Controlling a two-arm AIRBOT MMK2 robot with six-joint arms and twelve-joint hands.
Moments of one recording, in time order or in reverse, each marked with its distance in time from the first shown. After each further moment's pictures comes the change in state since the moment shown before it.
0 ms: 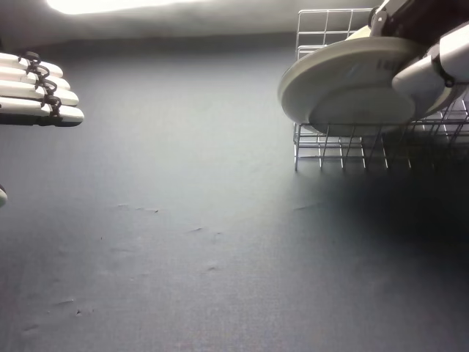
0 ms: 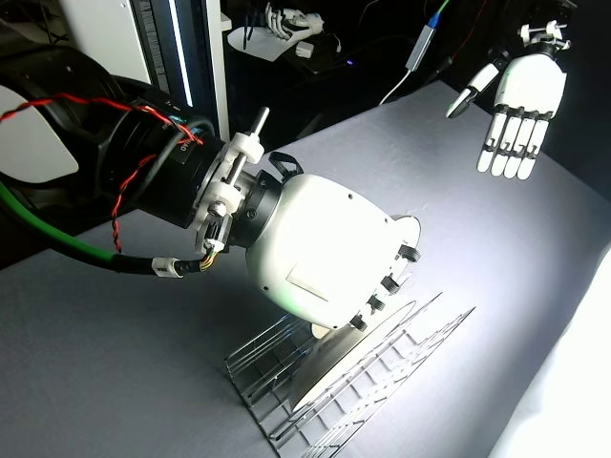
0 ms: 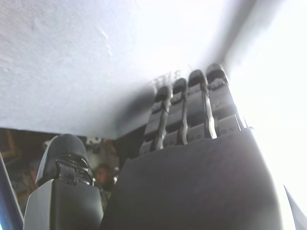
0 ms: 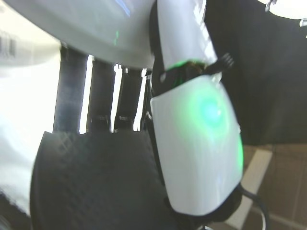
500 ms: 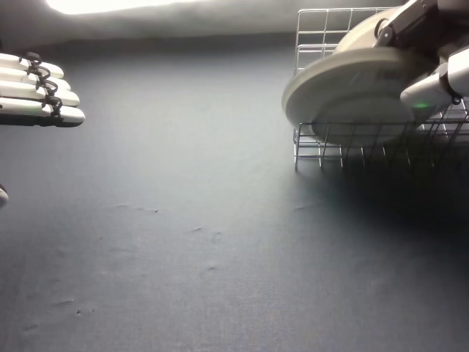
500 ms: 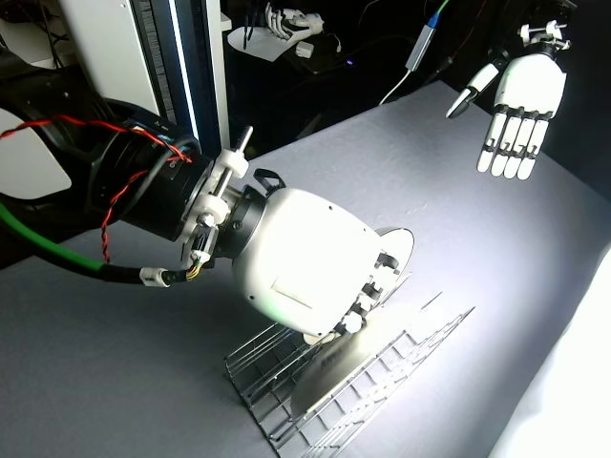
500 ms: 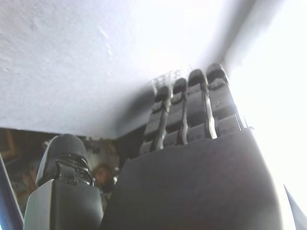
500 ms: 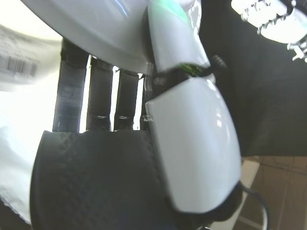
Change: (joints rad) left arm 0.001 -0.001 -0.003 0.000 0.000 0.000; right arm -0.059 0.010 0.002 -0.056 0.052 -0.009
